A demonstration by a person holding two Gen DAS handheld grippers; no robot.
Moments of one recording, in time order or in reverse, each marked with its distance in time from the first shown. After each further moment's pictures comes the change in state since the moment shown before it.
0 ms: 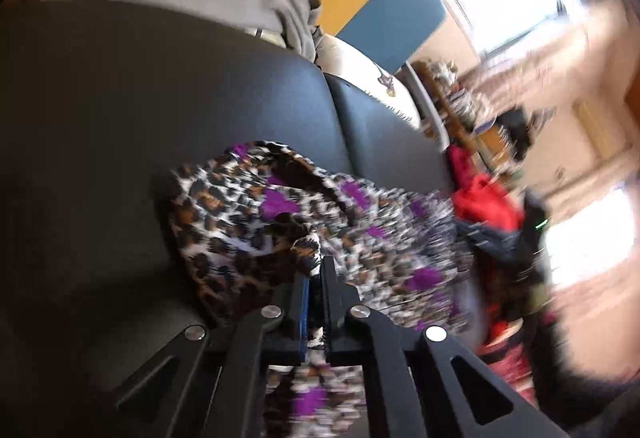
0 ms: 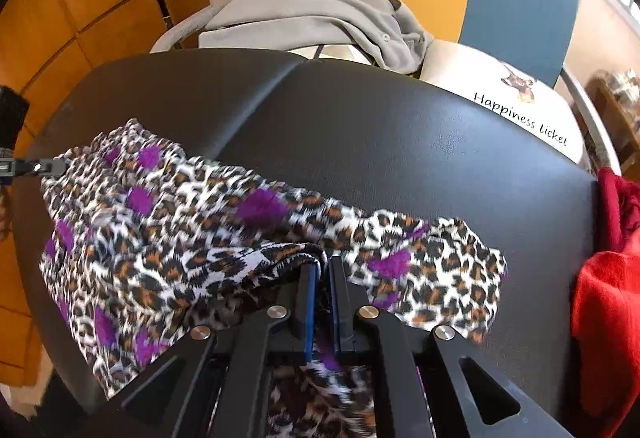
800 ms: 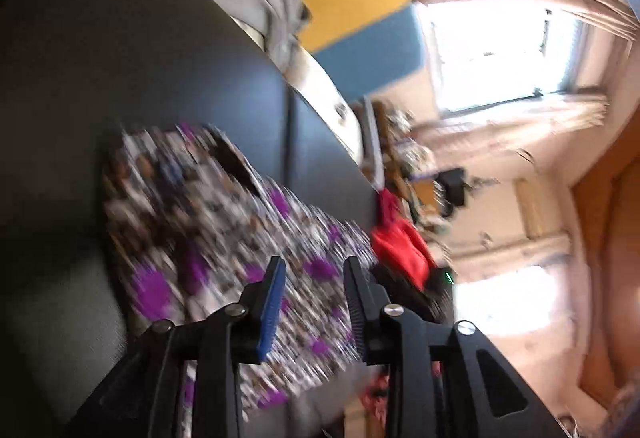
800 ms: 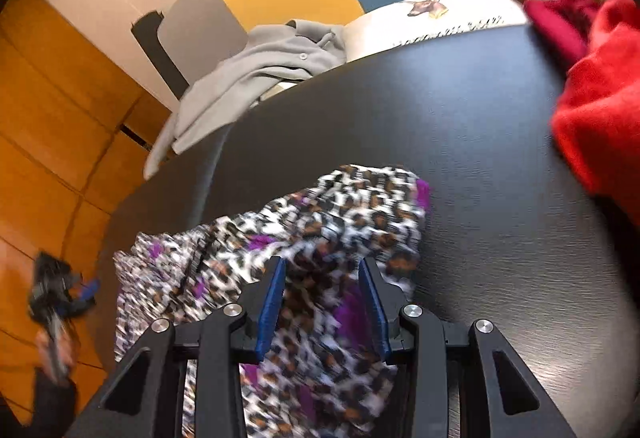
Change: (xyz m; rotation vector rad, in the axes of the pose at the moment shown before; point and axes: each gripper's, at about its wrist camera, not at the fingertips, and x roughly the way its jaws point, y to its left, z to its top) left arm -0.005 0.000 -0.035 -0.149 -0.029 -0.270; right arm -0.025 -0.111 -0.058 0.516 -0.158 0.240
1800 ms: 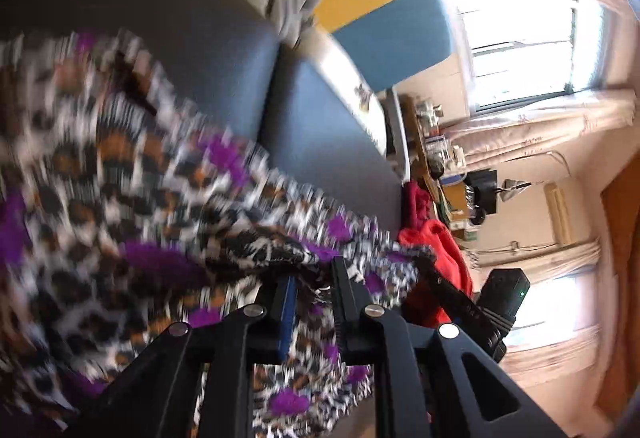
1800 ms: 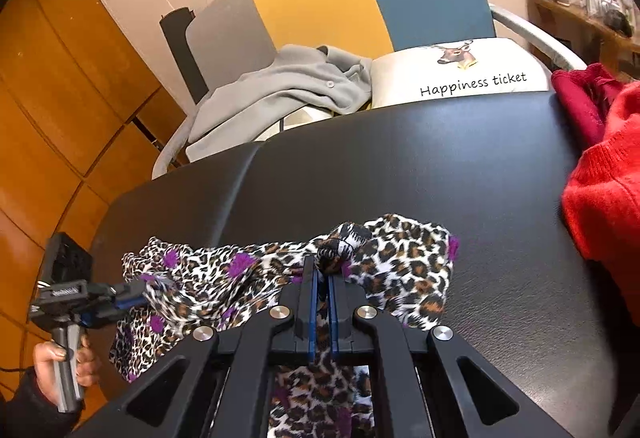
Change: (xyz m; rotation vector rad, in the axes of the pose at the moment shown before) left arm 0.118 -0.040 0.007 -0.002 -0.078 0.175; right arm -0.017 0.045 0.005 -0.151 -0.094 -0.064
